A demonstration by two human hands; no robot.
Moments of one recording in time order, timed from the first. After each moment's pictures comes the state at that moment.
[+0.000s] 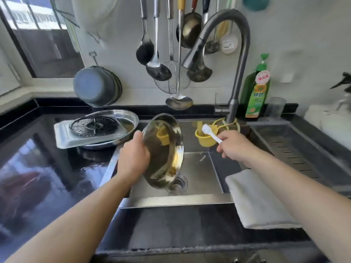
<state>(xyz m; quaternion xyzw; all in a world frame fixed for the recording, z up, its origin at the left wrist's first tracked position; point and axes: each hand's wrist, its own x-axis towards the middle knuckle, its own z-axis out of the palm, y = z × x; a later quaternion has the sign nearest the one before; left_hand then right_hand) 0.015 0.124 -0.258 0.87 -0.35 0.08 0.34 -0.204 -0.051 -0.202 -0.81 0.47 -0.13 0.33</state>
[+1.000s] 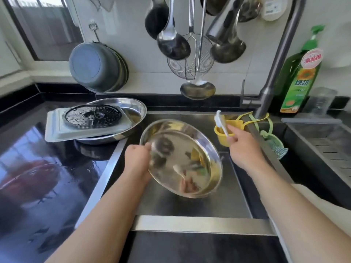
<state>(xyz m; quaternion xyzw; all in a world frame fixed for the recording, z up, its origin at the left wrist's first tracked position) 0.061 0.079 -0.316 0.66 -0.03 -0.23 0.71 -0.133 -0.096 -0.289 -0.79 0.45 -0.27 0.30</state>
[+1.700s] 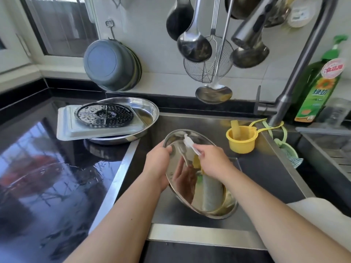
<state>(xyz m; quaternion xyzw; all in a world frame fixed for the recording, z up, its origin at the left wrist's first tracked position) 0.049 0.078 -0.305 0.57 -0.07 -0.38 0.73 -0.049 -0.057 -0.323 -0.89 0.37 -0.10 0.25</state>
